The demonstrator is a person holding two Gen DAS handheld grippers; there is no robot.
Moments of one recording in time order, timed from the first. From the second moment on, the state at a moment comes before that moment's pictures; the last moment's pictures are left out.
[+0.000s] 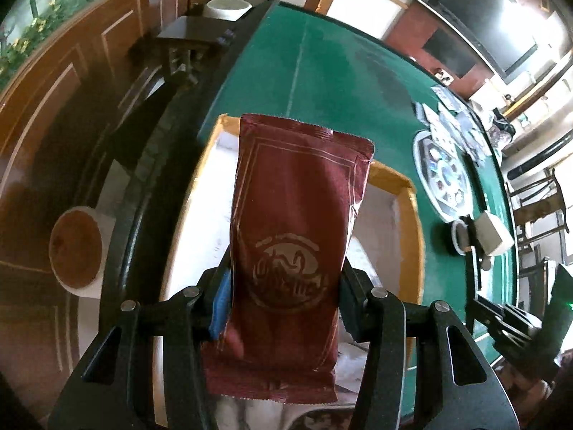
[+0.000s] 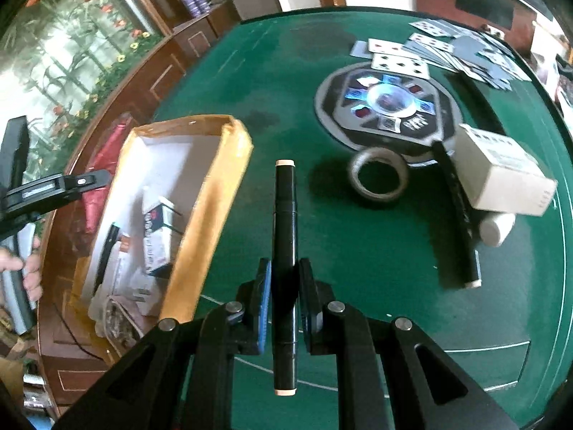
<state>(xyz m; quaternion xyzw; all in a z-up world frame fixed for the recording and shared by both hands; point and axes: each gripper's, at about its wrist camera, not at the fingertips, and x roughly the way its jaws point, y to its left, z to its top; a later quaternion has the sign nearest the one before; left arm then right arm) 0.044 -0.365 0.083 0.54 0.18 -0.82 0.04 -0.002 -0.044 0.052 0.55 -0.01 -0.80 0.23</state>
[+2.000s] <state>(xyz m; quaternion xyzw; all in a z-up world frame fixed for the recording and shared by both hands) 0.033 -0.368 0.035 0.58 0.13 -0.80 0.07 -0.022 -0.194 0.021 0.64 -0.06 -0.70 0.32</state>
